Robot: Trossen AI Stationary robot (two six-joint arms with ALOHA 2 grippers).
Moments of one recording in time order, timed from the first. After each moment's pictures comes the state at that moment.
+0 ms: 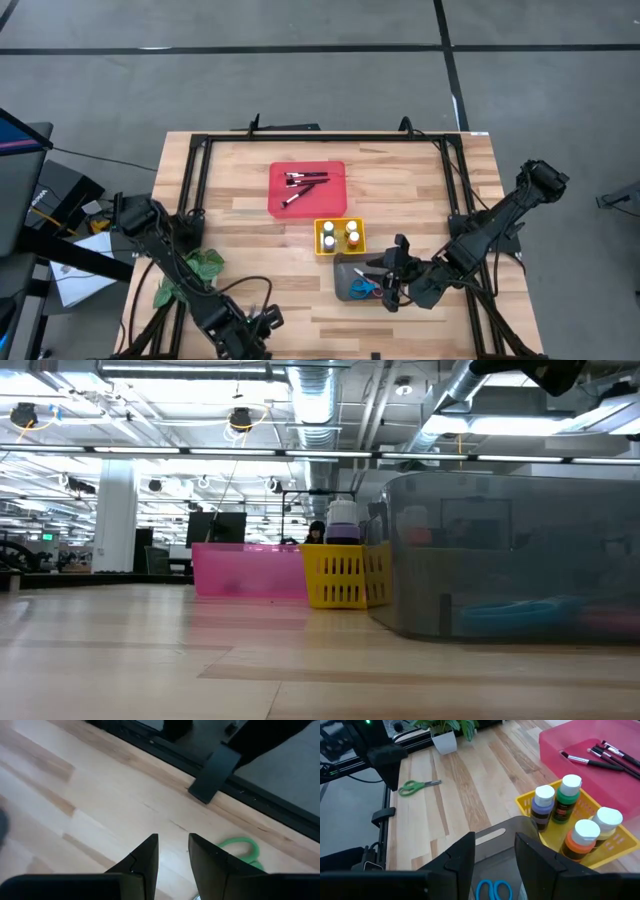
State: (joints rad) left arm -0.87 1.83 1.30 -0.63 -0.15 0.26; right arm 0.71 1.39 0.99 -0.36 0.71 0.80
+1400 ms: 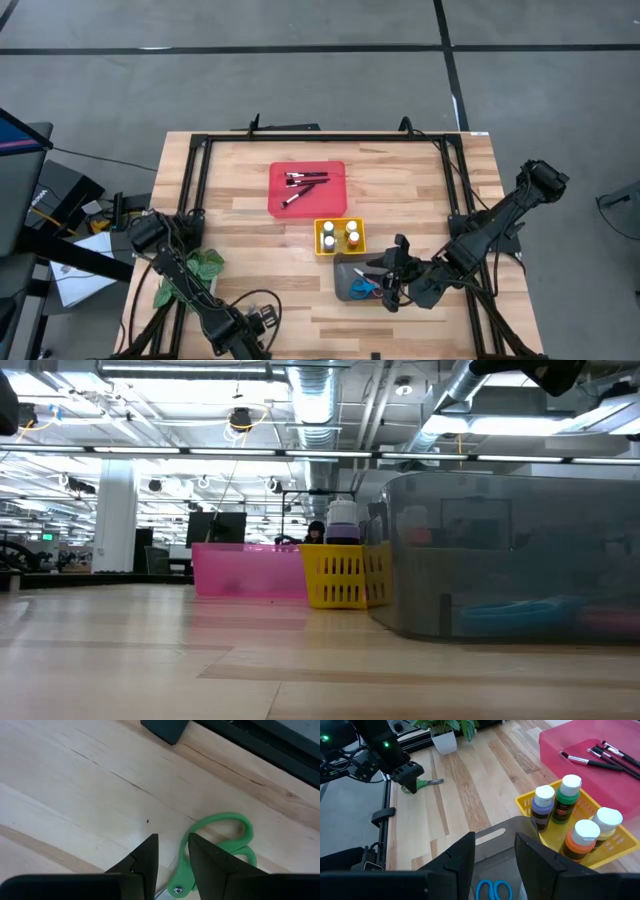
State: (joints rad) left arm -0.89 1.96 1.30 -0.75 -0.10 0.23; right arm 0.71 1.39 0.99 -0.36 0.71 0.80
